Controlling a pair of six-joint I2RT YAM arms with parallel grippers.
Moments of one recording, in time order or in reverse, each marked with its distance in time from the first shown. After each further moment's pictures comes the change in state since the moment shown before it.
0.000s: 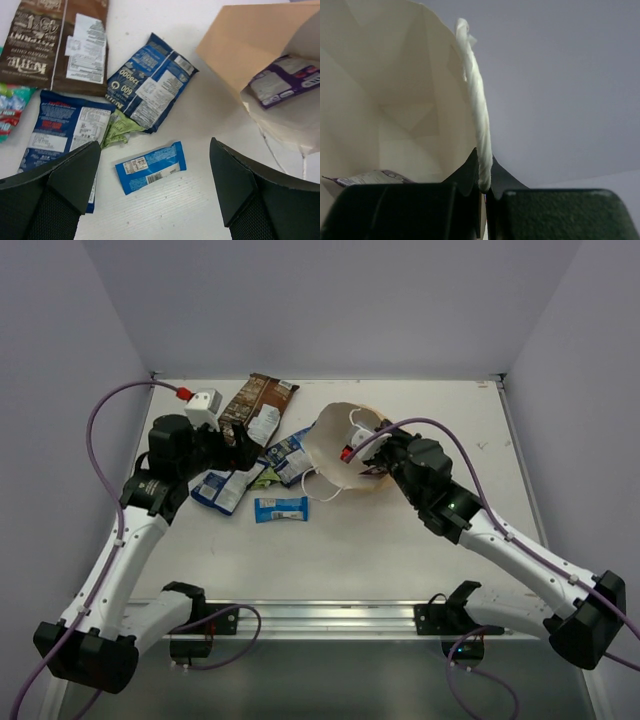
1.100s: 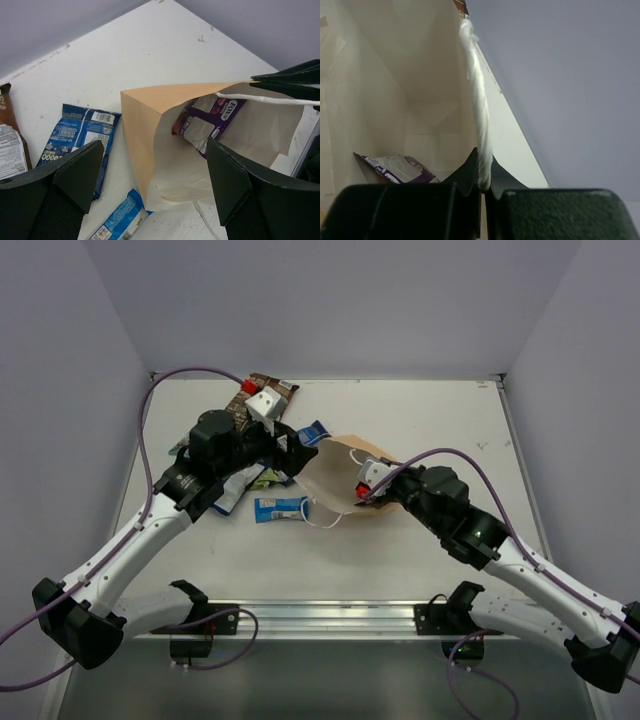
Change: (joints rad) left arm -0.352 0.107 0.069 0.282 0.064 0.163; right arm 0.080 -0.237 -0.121 -0.251 -0.146 0.152
